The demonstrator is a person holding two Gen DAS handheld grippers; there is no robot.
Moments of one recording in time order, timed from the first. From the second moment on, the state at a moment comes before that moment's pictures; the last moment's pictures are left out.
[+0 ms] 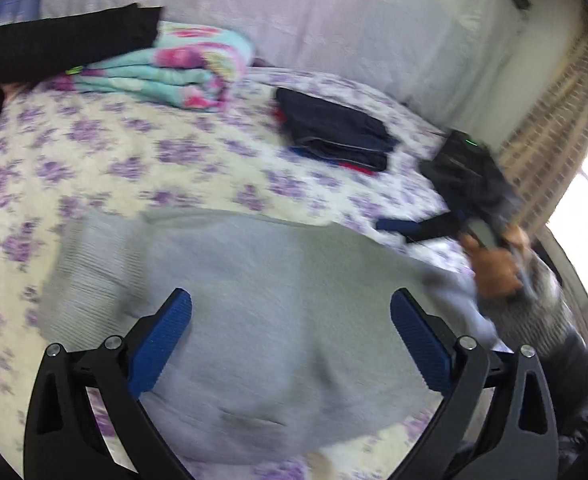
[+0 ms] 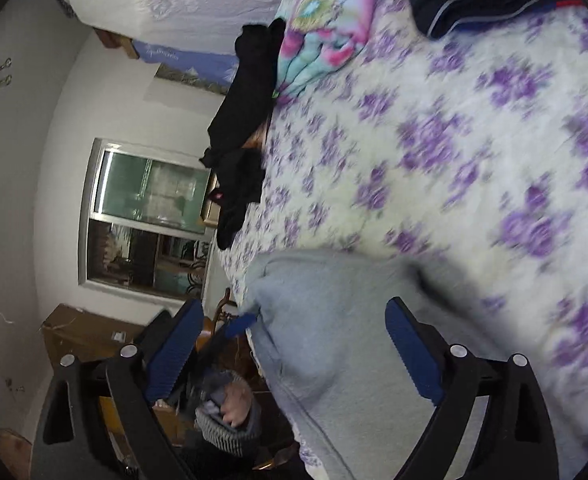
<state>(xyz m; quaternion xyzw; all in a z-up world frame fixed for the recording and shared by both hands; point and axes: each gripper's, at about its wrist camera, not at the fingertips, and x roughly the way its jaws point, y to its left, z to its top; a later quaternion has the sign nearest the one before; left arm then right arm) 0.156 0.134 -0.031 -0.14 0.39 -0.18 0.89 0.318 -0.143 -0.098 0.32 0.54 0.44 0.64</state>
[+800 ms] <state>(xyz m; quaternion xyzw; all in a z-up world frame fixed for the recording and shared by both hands) 0.125 0.087 -0.071 -0.06 0.42 -0.19 0.89 0.126 -0.319 -0.123 0.39 0.42 0.21 0.79</state>
